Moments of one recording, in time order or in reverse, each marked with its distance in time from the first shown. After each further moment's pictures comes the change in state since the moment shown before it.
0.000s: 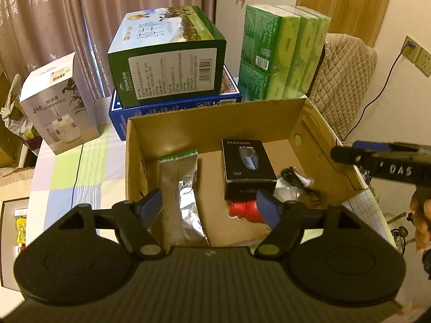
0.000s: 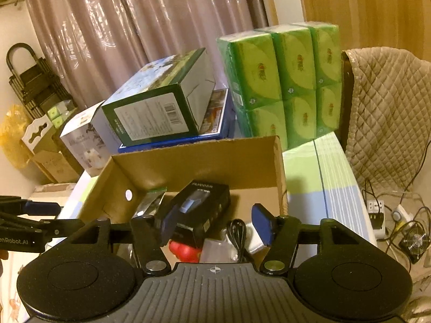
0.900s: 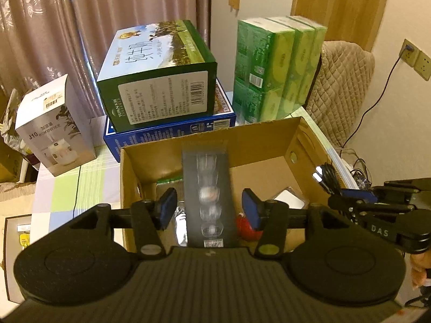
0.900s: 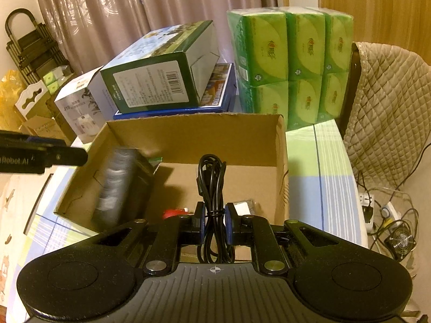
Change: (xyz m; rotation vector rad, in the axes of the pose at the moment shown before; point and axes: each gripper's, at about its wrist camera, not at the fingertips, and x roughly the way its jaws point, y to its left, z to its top) left arm 0.003 -0.014 0.035 0.028 -0.023 0.006; right arm 0.014 0.011 -0.005 -0.089 0.123 -0.049
